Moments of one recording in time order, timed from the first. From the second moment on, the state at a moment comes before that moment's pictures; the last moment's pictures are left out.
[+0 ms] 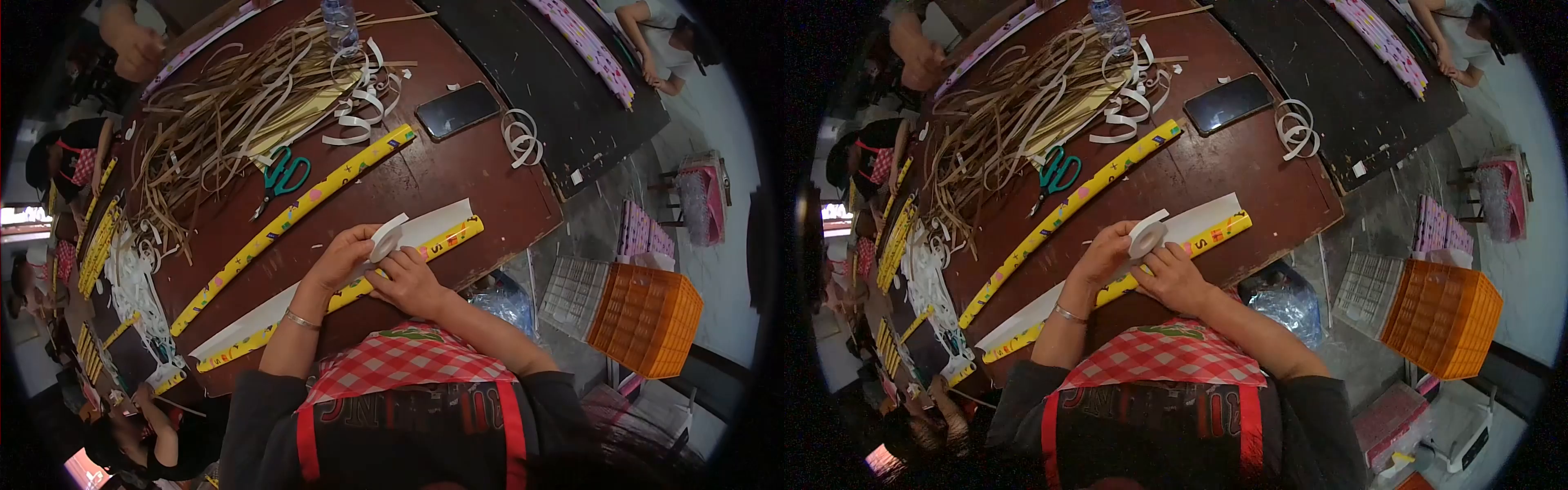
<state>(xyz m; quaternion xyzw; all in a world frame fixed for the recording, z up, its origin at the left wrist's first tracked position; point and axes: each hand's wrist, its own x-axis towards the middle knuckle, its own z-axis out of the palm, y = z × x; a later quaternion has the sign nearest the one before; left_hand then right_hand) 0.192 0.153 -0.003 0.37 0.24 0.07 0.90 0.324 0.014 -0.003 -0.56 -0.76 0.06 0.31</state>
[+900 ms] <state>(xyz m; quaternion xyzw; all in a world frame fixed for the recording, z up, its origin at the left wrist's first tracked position) 0.260 0.136 -0.002 0.44 0.21 0.04 0.87 0.351 -0.009 0.000 -0.62 -0.74 0.02 0.27</state>
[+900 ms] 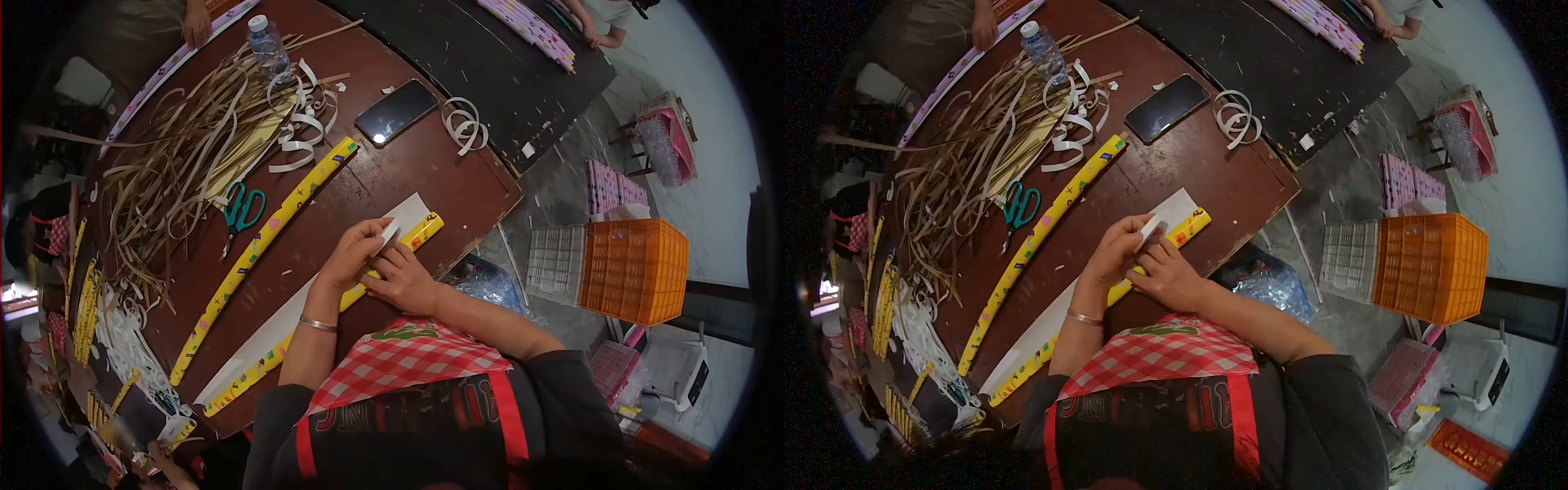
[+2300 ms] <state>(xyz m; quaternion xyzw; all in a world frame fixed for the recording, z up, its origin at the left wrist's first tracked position) 0.255 0.146 0.000 0.41 0.12 0.04 0.90 0.418 -0.006 0.022 -0.70 -0.51 0.17 0.46</state>
